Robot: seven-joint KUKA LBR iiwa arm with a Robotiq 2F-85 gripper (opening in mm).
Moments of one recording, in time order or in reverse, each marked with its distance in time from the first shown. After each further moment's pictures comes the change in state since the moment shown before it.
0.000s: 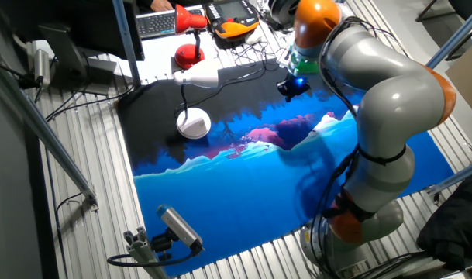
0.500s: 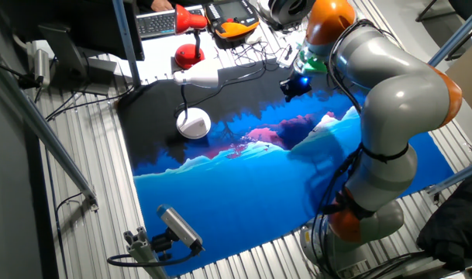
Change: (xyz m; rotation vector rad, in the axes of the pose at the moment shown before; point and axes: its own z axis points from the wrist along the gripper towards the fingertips) arm 0.000 0.000 0.000 -0.020 0.000 -0.028
